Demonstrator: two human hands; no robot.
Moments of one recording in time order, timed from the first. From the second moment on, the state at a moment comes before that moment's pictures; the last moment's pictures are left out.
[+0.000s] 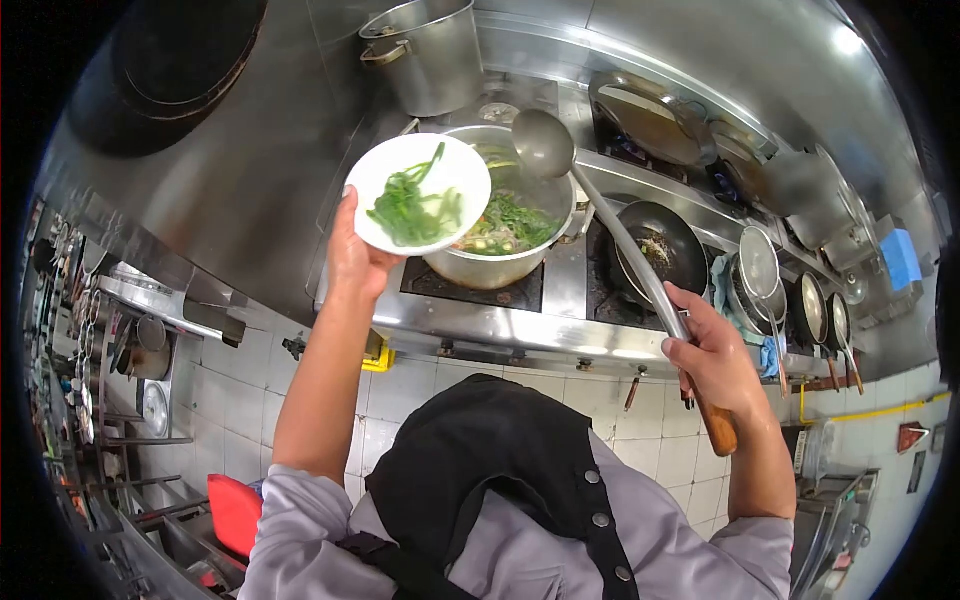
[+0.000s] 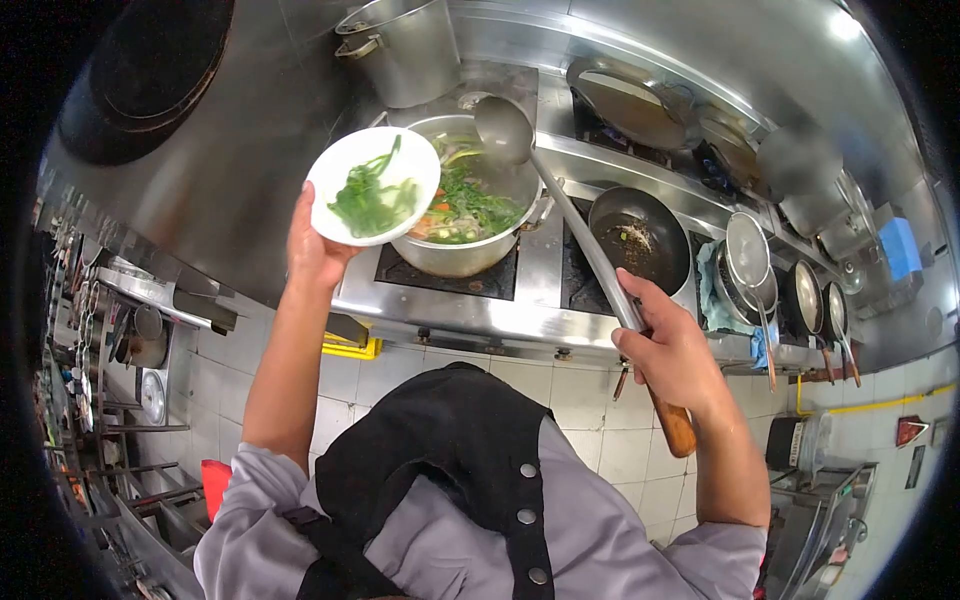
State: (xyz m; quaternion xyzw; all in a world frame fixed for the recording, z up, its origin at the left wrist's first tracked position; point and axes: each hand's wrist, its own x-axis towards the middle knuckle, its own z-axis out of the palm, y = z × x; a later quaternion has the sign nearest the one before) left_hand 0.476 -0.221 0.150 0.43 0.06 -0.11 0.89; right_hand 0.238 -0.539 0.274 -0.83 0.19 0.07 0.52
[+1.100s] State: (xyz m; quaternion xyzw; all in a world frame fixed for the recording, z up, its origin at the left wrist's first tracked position) left_hand 0.378 -0.112 0.096 0.36 0.09 0.02 0.93; right_hand 0.328 -0.528 0.316 -0.92 0.14 0.15 0.33
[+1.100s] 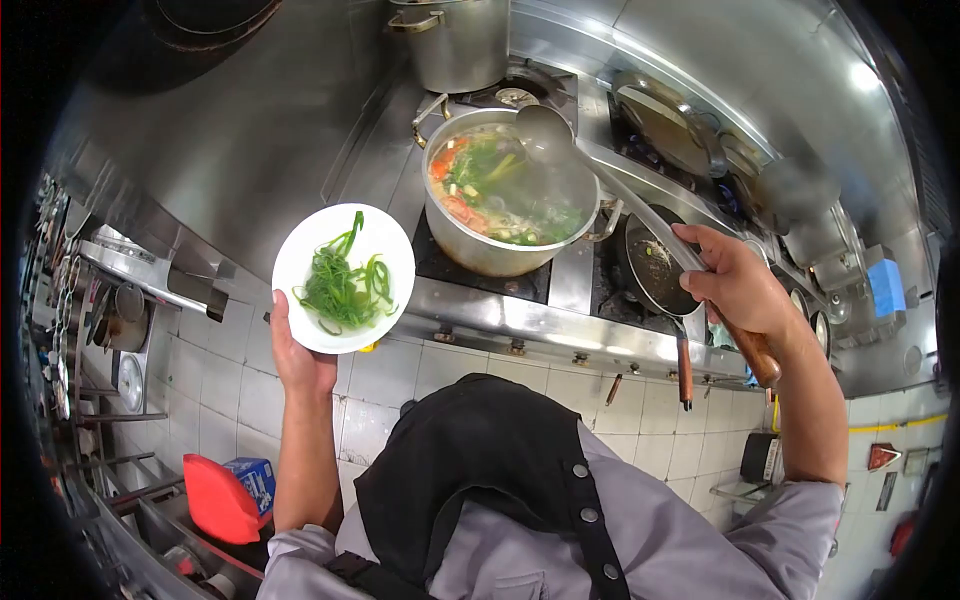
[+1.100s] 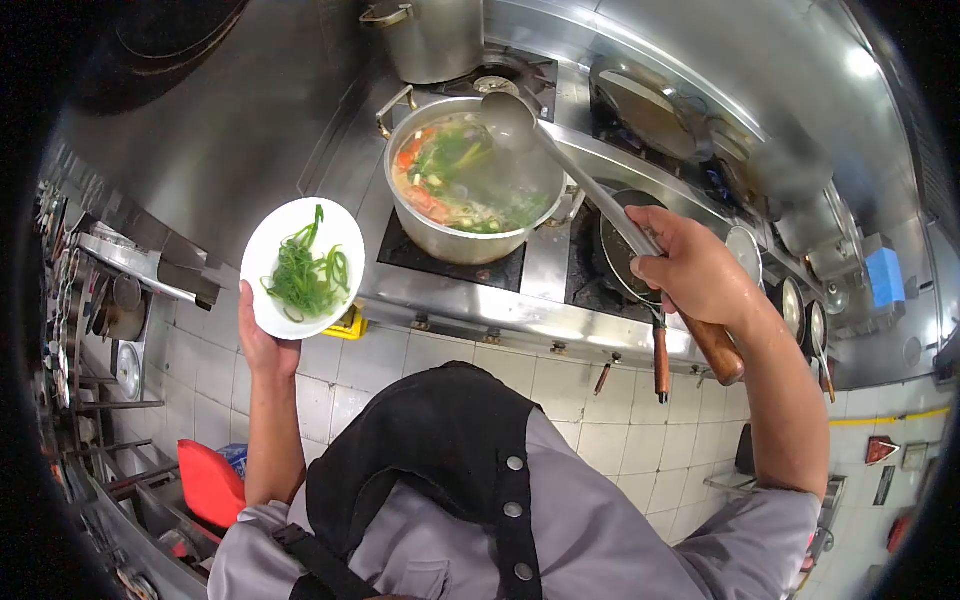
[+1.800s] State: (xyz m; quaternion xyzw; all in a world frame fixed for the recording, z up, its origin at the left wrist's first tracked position) left_hand 0.379 -0.127 0.094 0.37 0.07 -0.01 0.93; right_hand 0.354 -0.514 0.278 -0.98 0.01 0.20 0.04
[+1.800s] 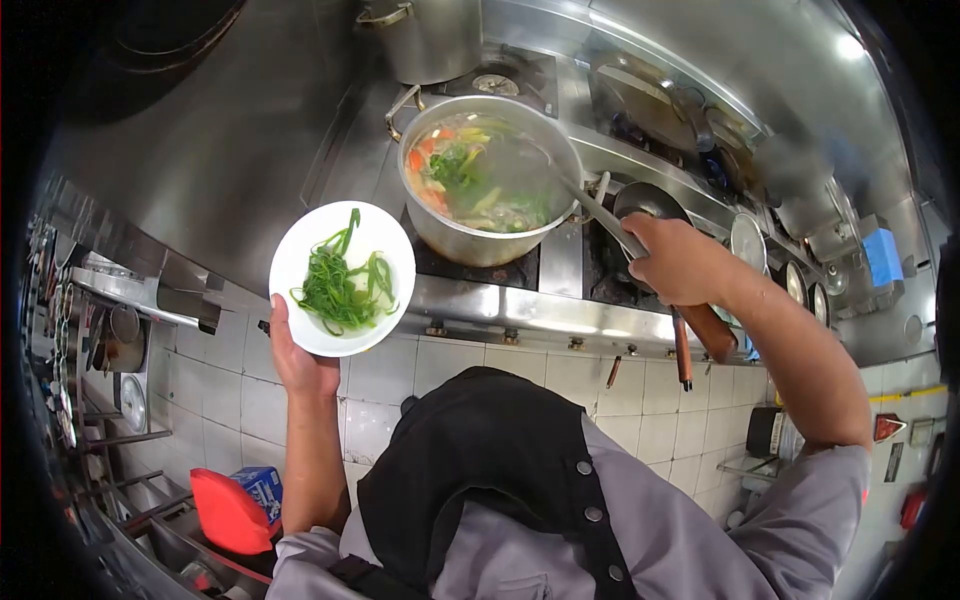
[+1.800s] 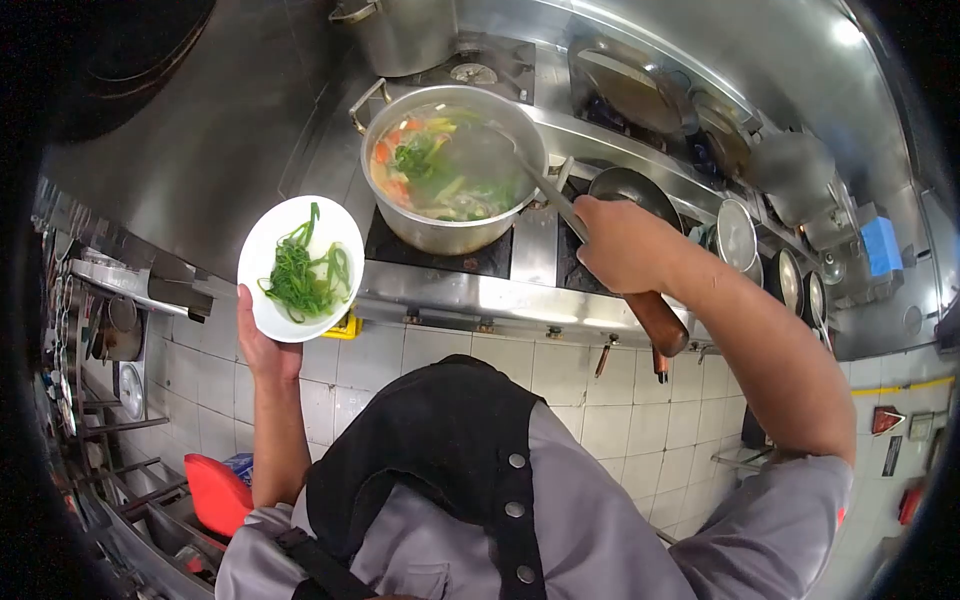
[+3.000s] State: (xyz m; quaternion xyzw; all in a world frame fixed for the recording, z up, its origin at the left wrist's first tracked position) left_hand 0.374 -0.135 0.101 0.39 0.07 -0.01 0.92; right_hand 0.294 -0.570 0.227 -0.52 0.21 0.20 0.81
